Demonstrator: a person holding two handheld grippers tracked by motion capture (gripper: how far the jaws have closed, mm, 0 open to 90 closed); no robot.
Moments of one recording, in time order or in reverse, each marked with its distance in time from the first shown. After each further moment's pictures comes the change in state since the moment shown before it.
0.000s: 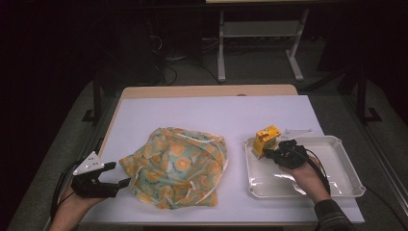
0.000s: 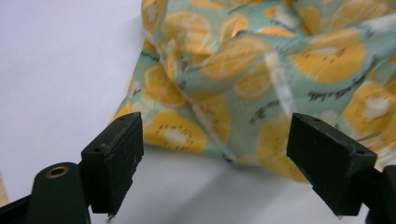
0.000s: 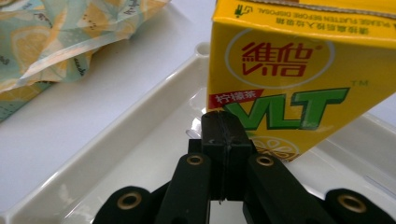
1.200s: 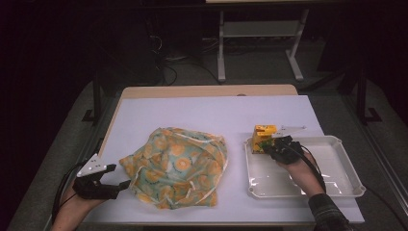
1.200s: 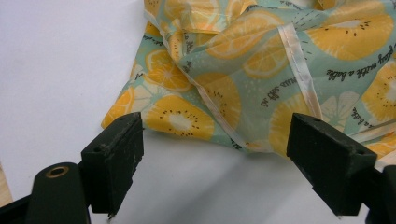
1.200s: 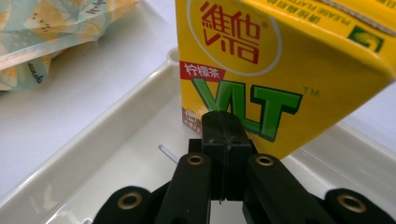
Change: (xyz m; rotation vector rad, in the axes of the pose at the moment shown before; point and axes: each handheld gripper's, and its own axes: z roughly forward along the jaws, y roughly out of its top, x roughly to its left) left arm 0.000 -0.004 0.006 0.032 0.008 0.017; right arm -0.006 0.007 0.016 0.011 -0.064 -0.009
